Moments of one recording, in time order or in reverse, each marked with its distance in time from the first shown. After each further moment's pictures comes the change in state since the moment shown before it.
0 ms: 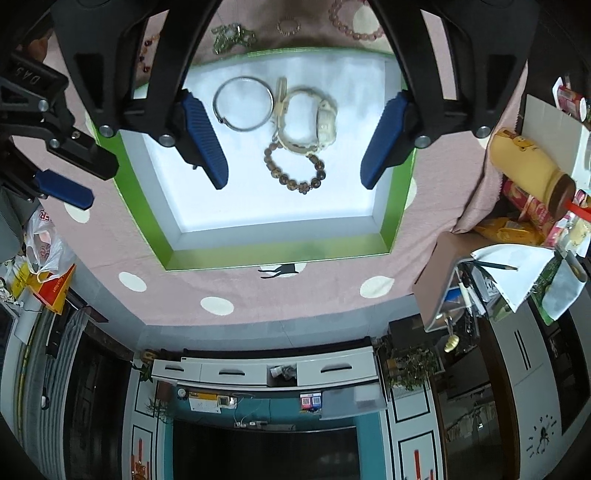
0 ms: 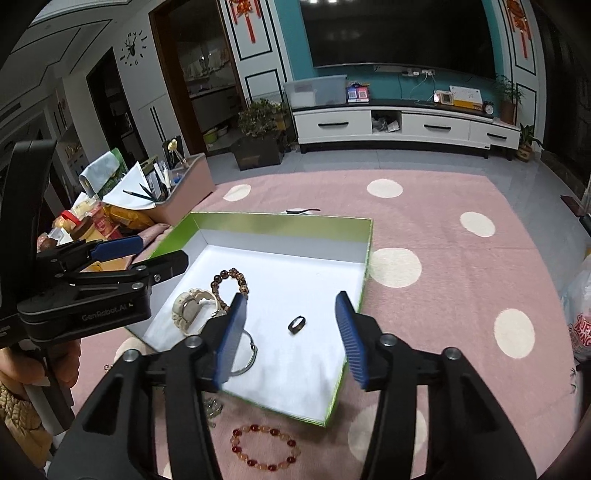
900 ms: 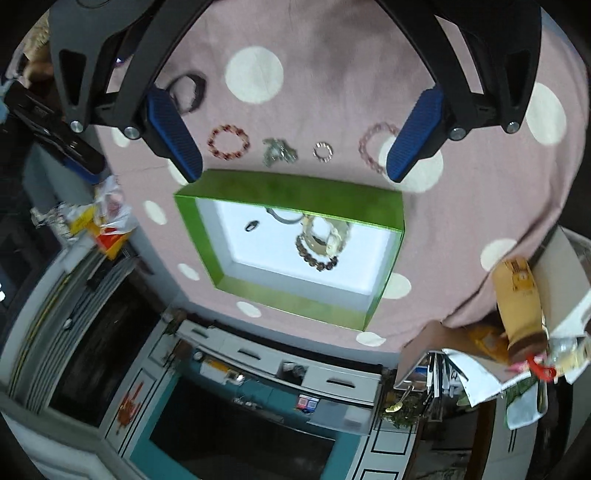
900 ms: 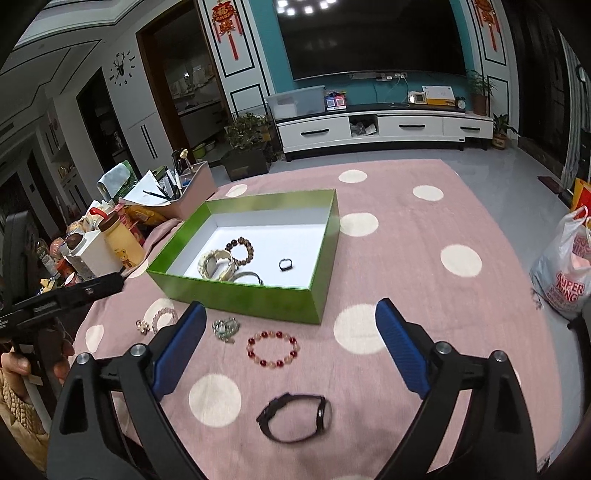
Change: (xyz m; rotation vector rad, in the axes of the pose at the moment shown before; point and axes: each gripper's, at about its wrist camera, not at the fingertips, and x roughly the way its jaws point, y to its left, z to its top) left arm -0.103 0.060 -0.114 -0.296 -0.022 -0.288; right arm -0.107 0.002 -0.071 0.073 -0.032 -0.037
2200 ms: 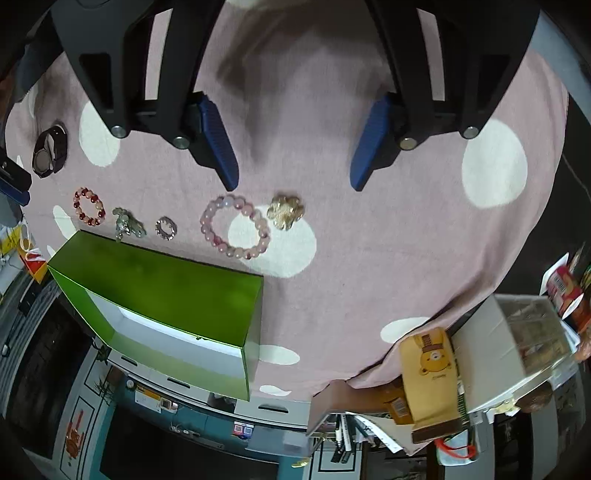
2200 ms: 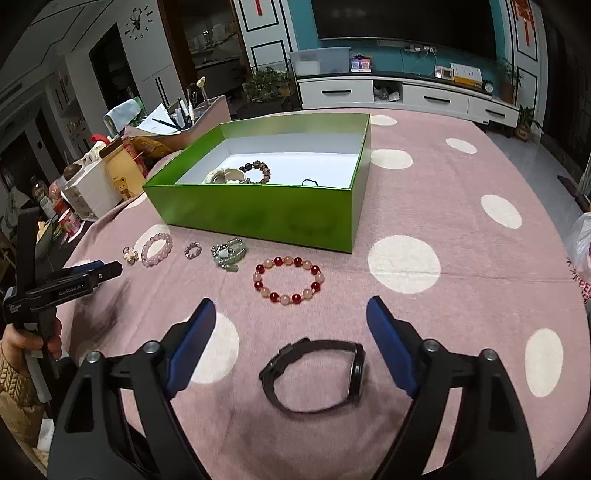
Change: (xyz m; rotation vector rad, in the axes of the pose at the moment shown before) left arm 0.037 0.080 -0.064 0.015 0.087 0.329; right arm 0.061 0.016 -0.053 -0.088 0.157 0.041
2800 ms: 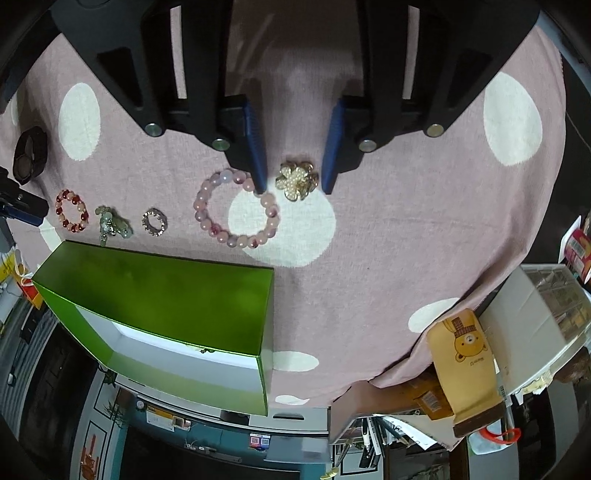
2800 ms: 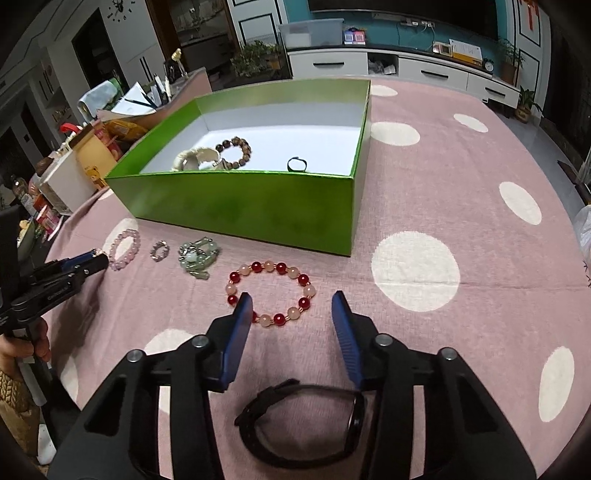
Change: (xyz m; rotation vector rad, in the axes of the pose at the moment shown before) left arm 0.029 -0.011 0.016 0.094 0.023 0.015; right arm 0.052 -0.007 0.017 0.007 0.127 -0.048
